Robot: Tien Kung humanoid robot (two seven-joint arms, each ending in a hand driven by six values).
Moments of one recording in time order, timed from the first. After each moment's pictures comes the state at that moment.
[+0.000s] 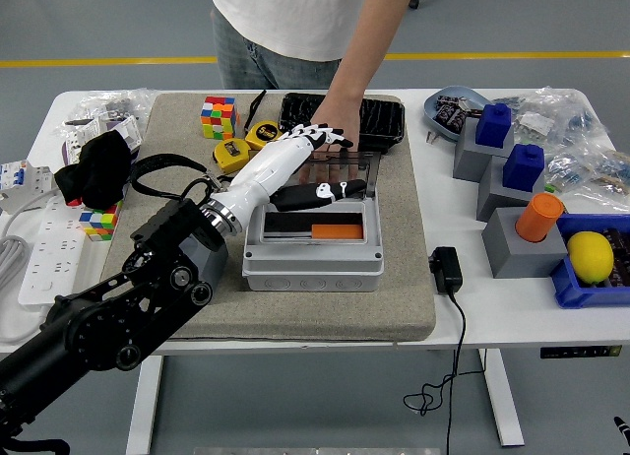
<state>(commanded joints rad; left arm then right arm) -0.54 0.12 -0.83 -1.22 1.87 0.18 -0.03 0.15 -0.20 0.95 0.18 -0.68 -0.19 -0.04</state>
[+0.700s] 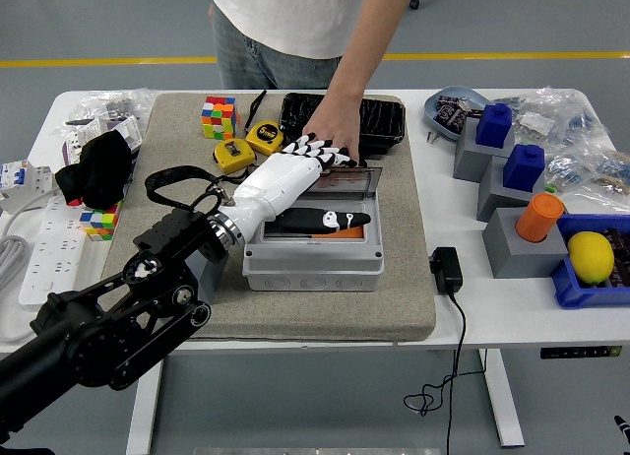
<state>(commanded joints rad) -0.53 0.16 -0.74 -1.31 2.03 0.12 0.05 0.16 -0.20 0.96 0.18 -0.69 -0.19 -0.05</state>
